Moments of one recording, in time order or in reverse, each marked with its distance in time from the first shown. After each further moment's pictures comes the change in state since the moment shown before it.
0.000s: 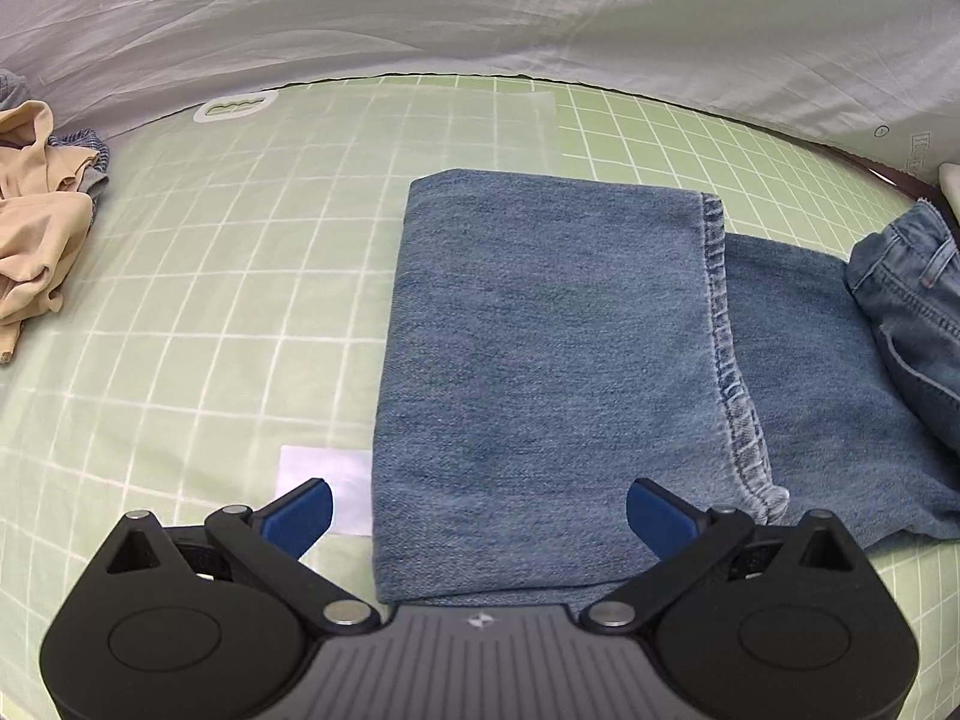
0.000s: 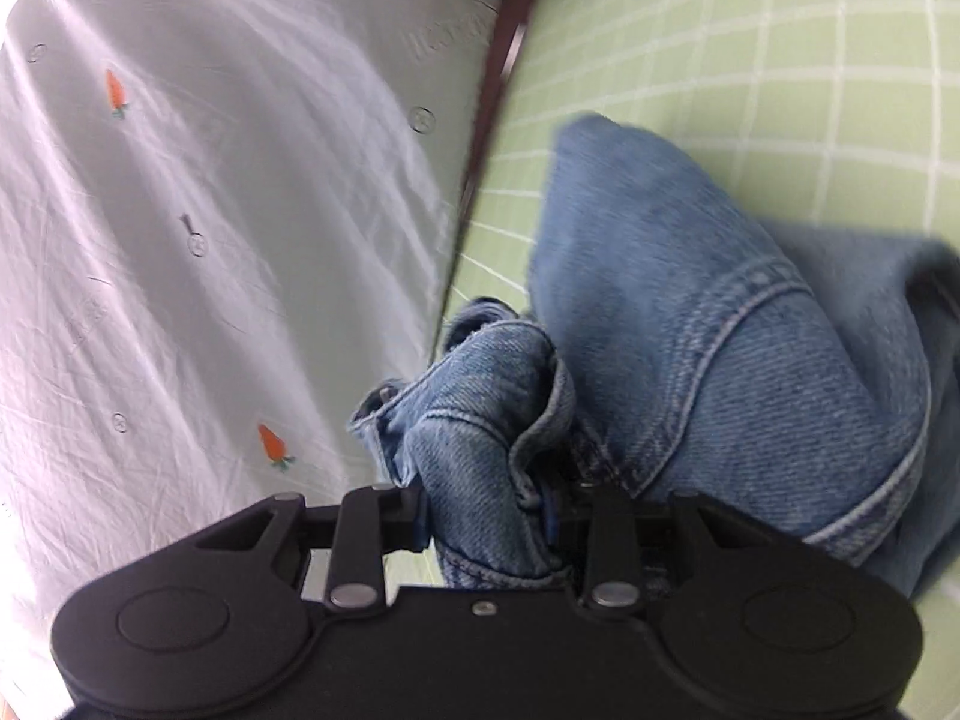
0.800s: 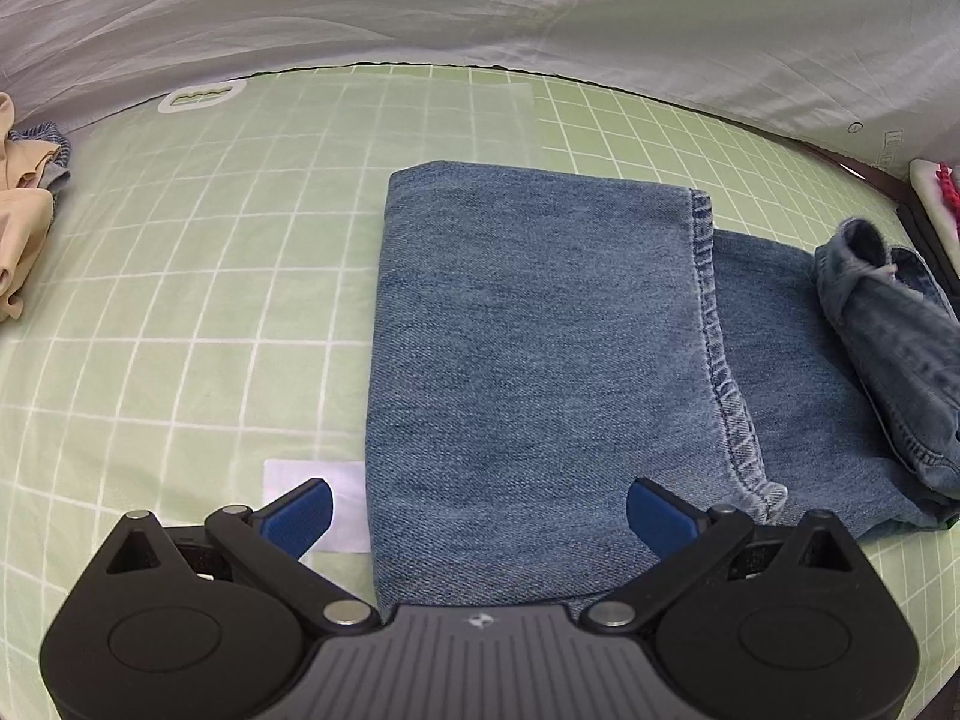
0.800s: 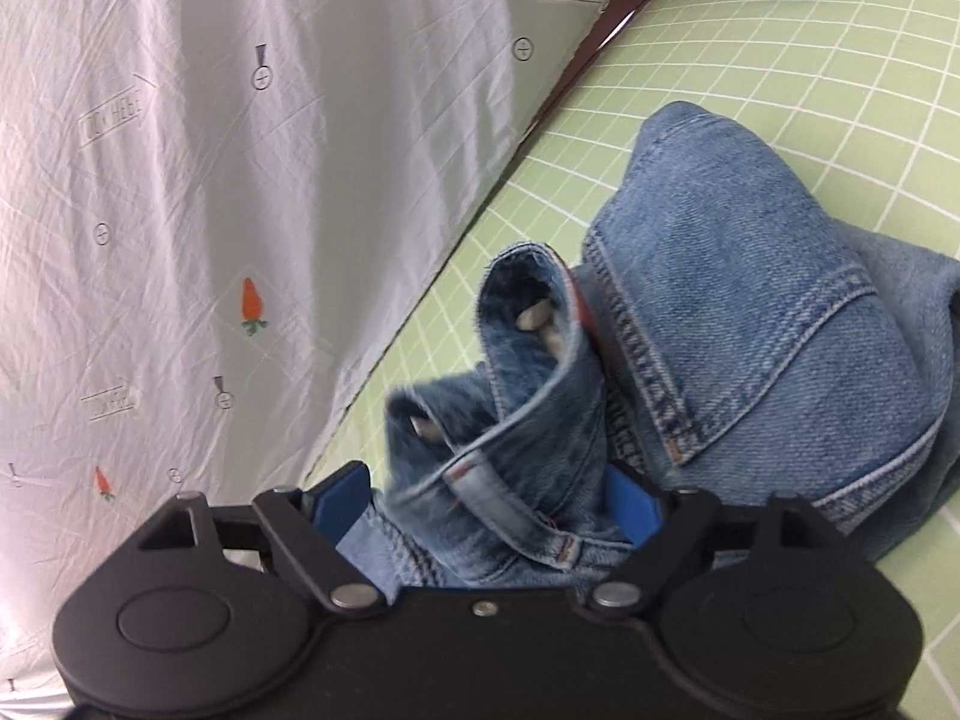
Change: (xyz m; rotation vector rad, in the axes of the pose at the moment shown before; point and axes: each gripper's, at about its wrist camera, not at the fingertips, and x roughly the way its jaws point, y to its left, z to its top) left arm 0.011 0.010 0.003 -0.003 0.020 -0.089; right arm -0.014 0.064 -0.049 -0.369 0.077 -0.130
